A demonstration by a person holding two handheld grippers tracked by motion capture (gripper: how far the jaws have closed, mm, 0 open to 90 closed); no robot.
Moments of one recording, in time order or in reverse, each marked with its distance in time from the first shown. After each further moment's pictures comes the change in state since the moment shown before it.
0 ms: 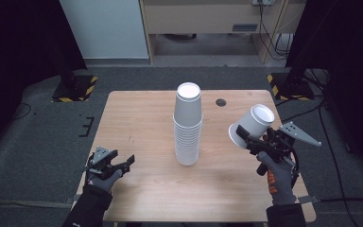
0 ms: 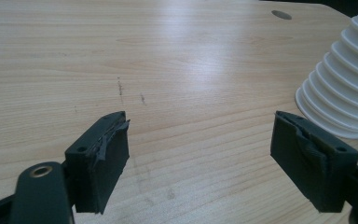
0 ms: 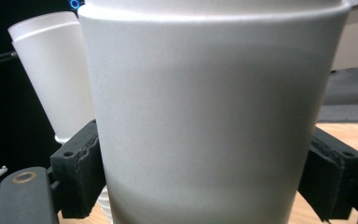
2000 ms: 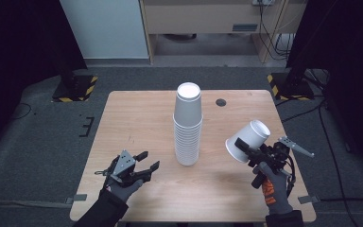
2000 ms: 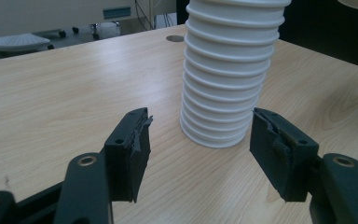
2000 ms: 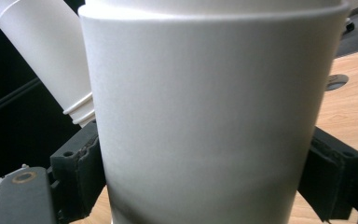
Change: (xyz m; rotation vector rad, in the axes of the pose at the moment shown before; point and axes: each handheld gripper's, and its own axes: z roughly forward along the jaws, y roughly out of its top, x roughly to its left) left arm -0.081 0.012 -0.001 -0.106 -0.268 0.246; right arm -0.023 -0.049 -0.002 0.047 0.098 0.259
